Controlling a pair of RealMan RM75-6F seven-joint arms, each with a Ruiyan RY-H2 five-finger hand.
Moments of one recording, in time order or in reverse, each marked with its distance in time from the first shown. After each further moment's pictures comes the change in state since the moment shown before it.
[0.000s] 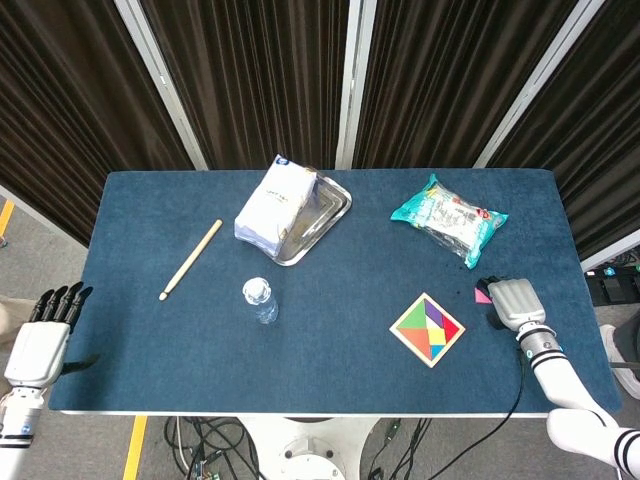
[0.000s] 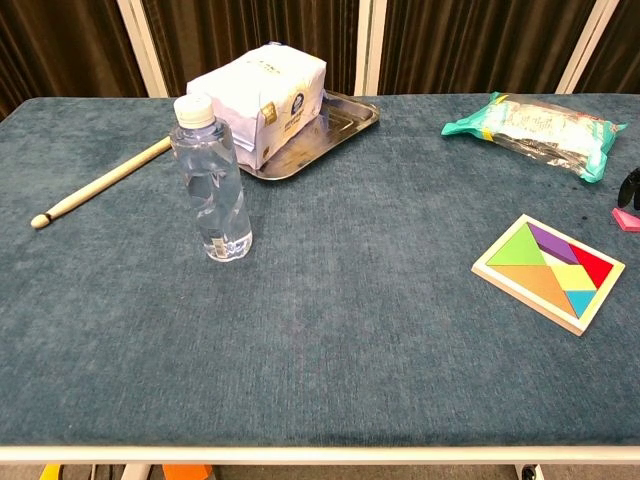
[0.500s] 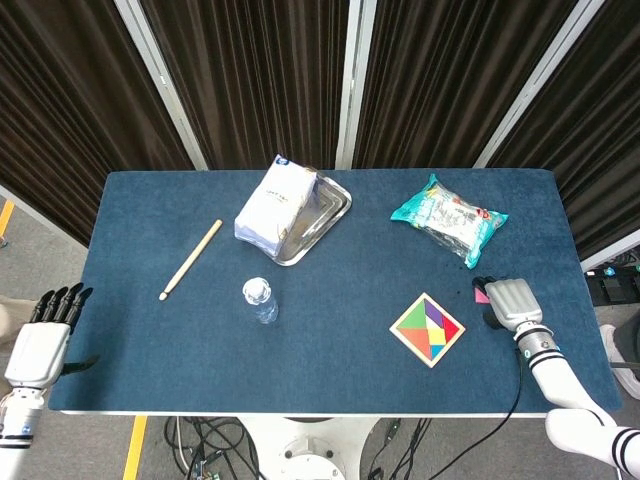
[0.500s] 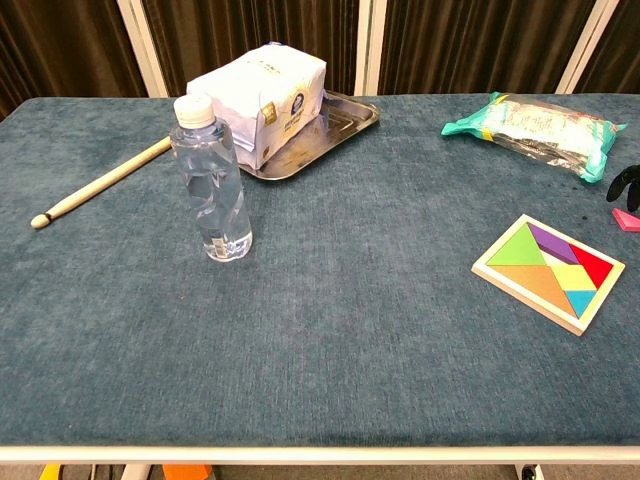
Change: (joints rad) left arm 0.001 -0.005 0.002 0.007 -0.002 -0.001 -0.005; right arm 0.010 -0.006 -0.015 0.010 -0.011 0.004 0.029
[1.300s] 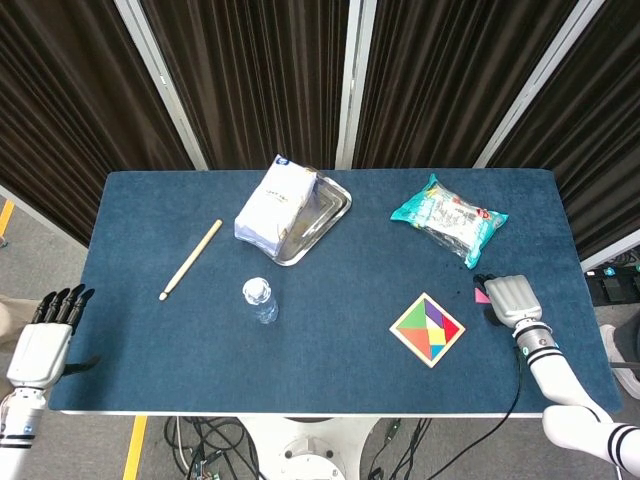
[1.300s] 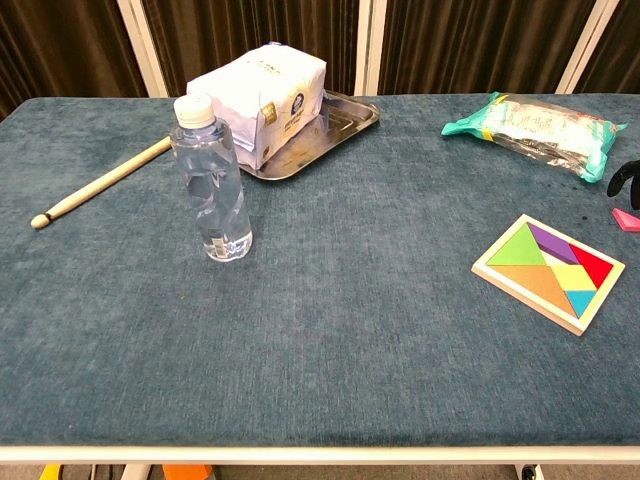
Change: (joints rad) left arm -0.004 -0.005 0.003 0.003 -0.003 -0.013 0.001; right arm 0.020 -0.017 -0.014 0.017 0.023 0.030 -0.050
